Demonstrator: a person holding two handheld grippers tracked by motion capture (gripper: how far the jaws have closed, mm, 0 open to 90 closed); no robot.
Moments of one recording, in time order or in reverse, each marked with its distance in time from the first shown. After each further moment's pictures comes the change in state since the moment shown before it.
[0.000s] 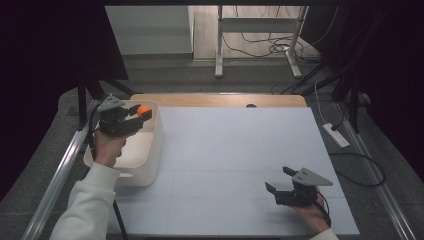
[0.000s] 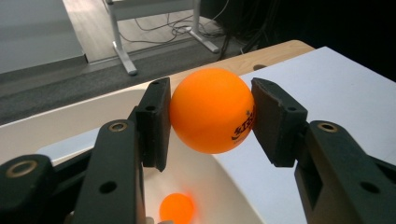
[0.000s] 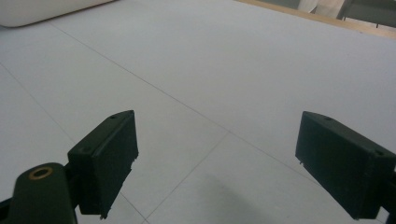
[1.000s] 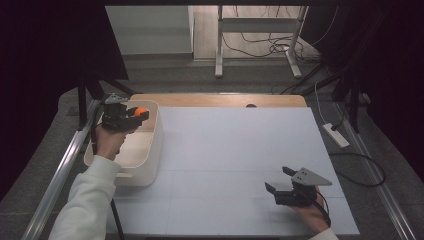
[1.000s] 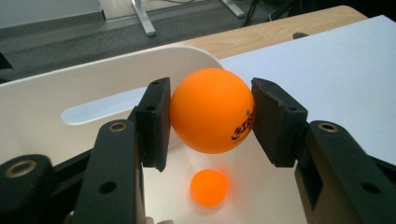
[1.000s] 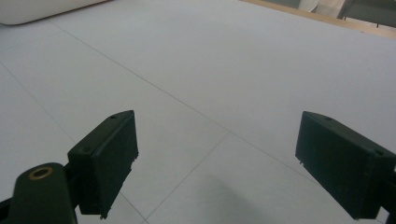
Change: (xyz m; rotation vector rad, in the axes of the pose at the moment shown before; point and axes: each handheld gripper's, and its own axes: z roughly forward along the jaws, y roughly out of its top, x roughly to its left) left arm 0.025 -0.005 0.029 0.153 0.064 -0.068; right arm 0.000 0.000 0.001 0.001 0.003 -0.005
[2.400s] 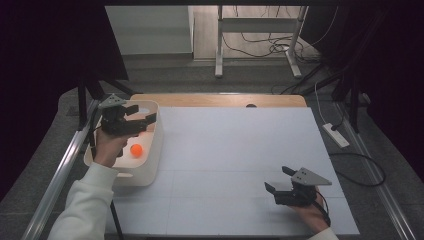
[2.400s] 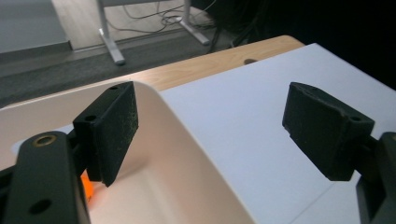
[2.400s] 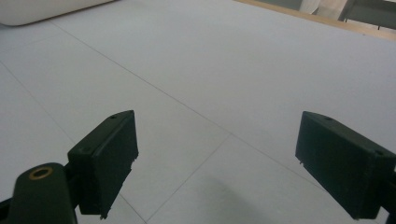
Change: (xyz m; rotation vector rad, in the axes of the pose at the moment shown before) left arm -0.027 0.001 -0.029 -0.132 -0.172 0.033; right arm 0.000 0.001 0.001 -0.003 0.002 -0.003
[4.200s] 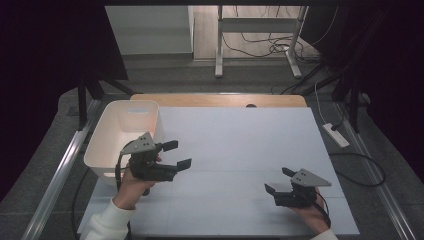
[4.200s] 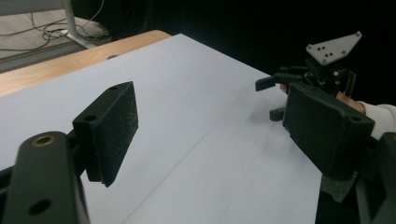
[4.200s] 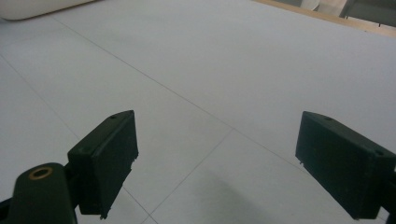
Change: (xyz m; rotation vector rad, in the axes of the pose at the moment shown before) left arm -0.113 -0.055 -0.003 -0.028 -0.369 0.134; right arm 0.003 -0.001 -0.002 0.013 0.000 -0.007
